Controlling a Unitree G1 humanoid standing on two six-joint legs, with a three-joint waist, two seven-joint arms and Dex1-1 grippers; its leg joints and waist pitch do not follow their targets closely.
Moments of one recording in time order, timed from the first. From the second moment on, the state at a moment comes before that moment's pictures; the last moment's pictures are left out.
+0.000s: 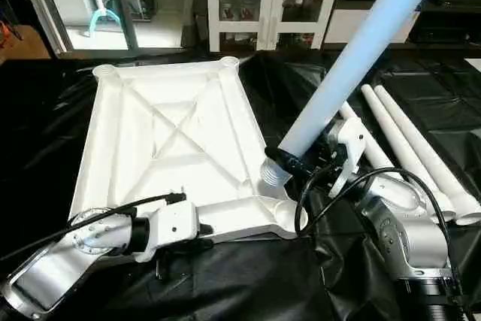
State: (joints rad) left arm -0.20 0.56 -0.53 -0.23 0.06 0.37 -0.88; right arm -0.22 -0.46 -0.08 0.02 0.48 0.25 0.95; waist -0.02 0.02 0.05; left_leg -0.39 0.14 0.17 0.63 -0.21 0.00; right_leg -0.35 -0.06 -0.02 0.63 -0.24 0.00
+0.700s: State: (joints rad) left arm -0.23 0.67 -0.37 0.00 0.04 0.17 -0.84; right arm -0.26 -0.35 -0.06 0.11 0.43 0.18 0.86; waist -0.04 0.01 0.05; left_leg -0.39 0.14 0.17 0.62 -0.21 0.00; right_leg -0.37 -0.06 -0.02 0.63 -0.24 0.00
